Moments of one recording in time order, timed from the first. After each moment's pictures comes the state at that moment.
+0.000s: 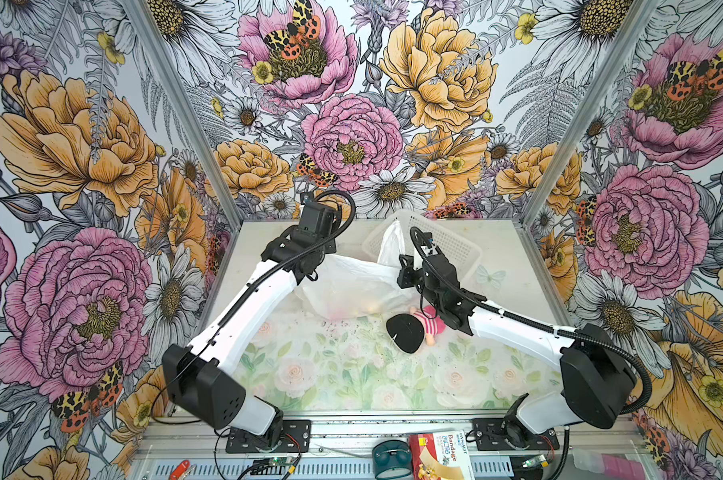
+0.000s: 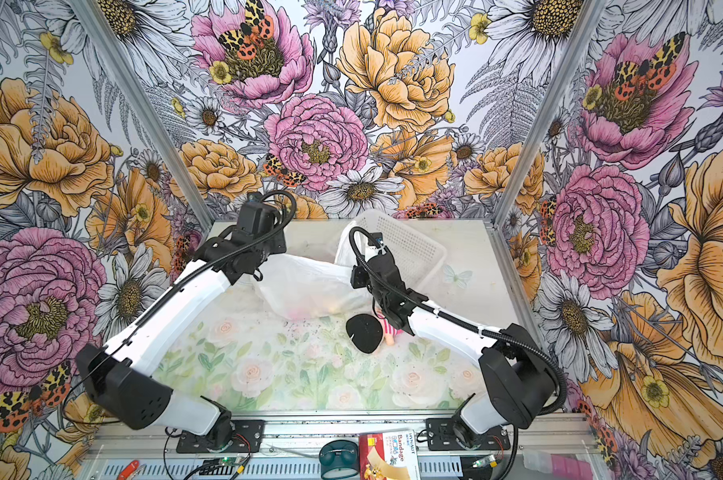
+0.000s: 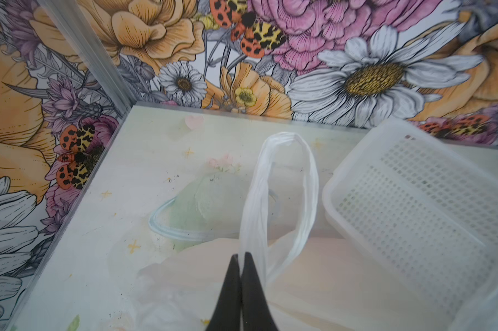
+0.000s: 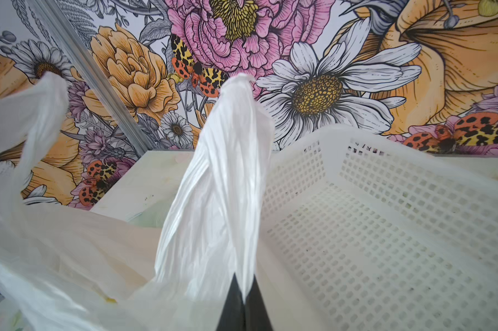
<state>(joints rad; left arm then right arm) -0.46 1.40 1.48 -0.66 -0.50 -0.38 0.67 1.47 0.92 0.28 0.23 0.35</state>
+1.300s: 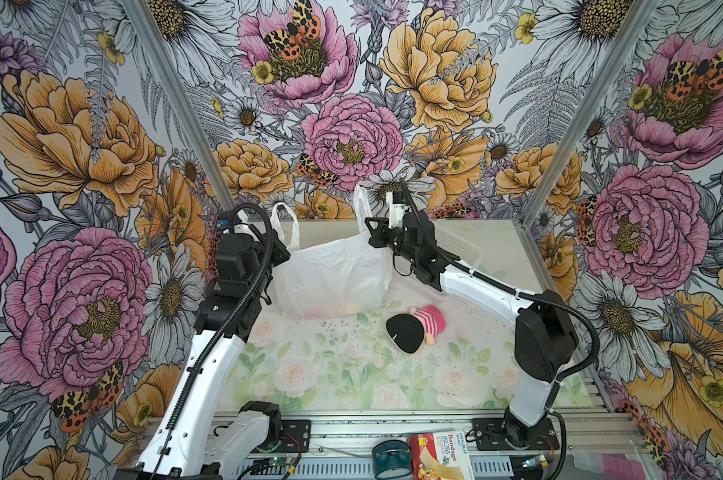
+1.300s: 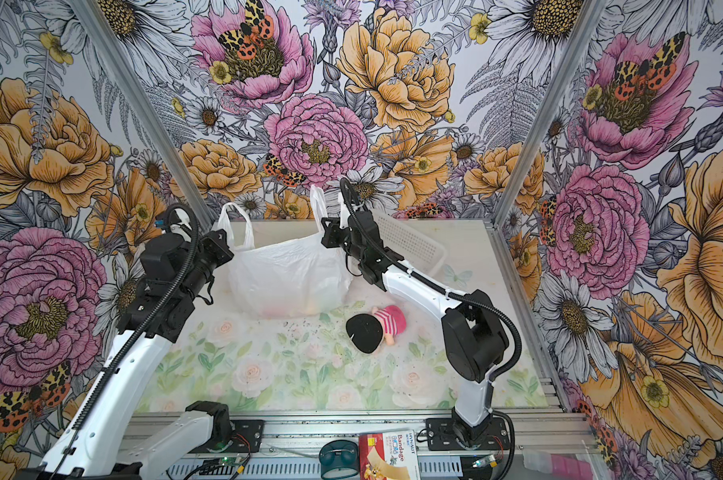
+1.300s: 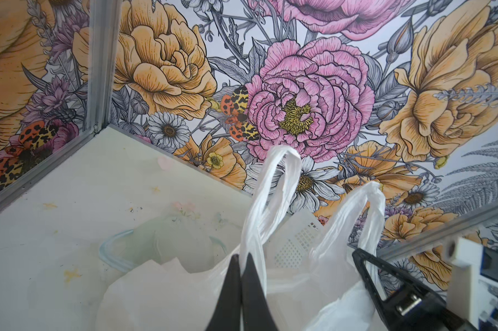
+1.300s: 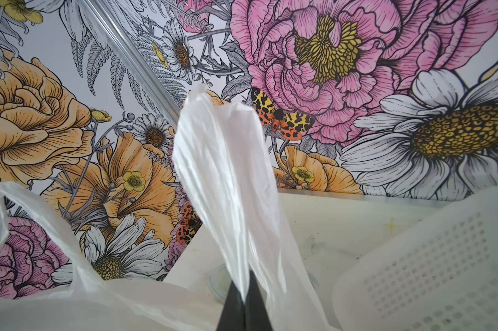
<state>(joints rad) -0.18 0.93 1.06 -0.34 -0.14 -0.57 0.64 1.81 1.43 0.24 -0.08 0.50</state>
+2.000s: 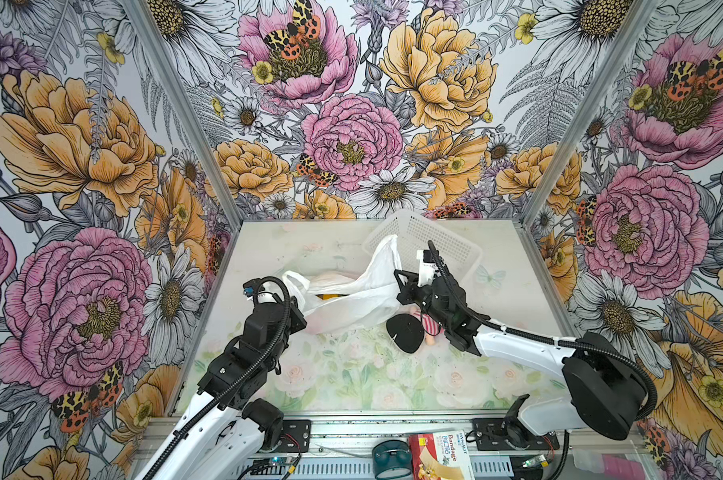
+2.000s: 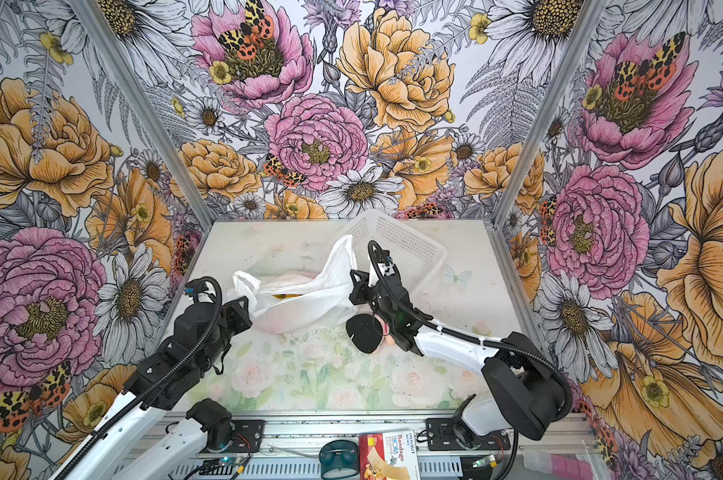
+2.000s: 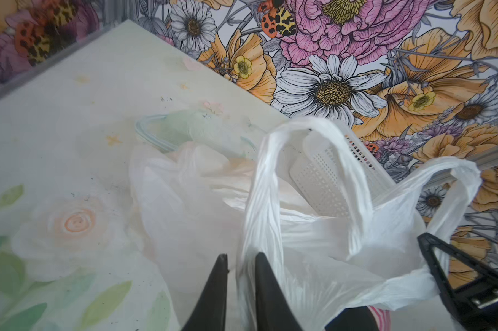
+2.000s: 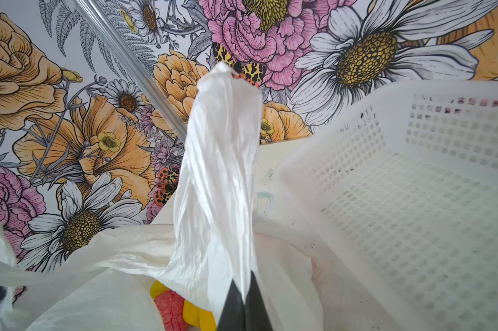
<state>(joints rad) -0.50 0.61 0.77 -0.62 -0.42 -0.72 0.71 1.41 0.72 0.51 0.12 0.53</state>
